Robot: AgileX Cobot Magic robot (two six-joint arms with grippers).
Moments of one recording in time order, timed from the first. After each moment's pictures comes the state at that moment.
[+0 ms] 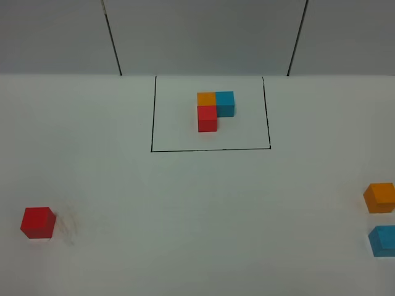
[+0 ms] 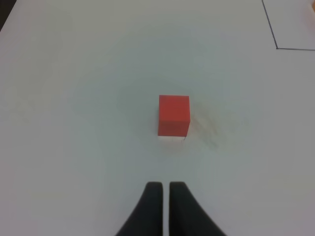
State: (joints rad) left arm 0.04 -0.01 -0.51 0.01 1.07 -0.04; right arm 0.14 0.10 -0.50 -0.02 1.07 -0.09
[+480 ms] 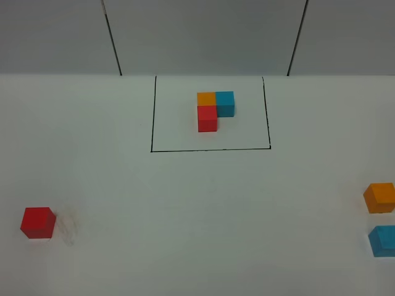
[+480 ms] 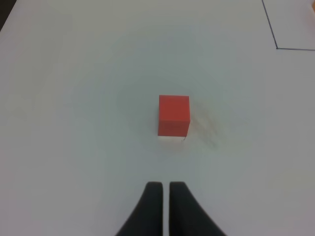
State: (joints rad) left arm 0.04 -0.01 -0.51 0.01 1.07 -0.04; right arm 0.14 0.10 -0.50 -0.02 1.07 -0.09
